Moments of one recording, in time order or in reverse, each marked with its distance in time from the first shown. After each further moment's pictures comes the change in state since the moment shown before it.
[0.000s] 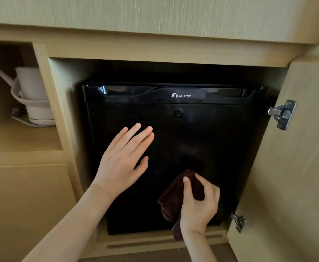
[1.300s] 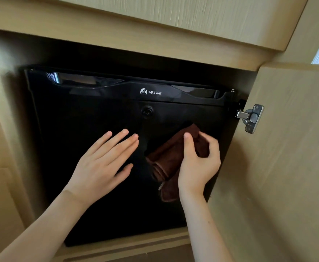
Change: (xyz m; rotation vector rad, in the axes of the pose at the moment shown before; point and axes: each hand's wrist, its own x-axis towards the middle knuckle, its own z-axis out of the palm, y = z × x) left_hand 0.002 0.017 0.044 -0.019 0.066 0.115; right_hand 0.110 -0.054 0.003 0.151 0.079 -0.046
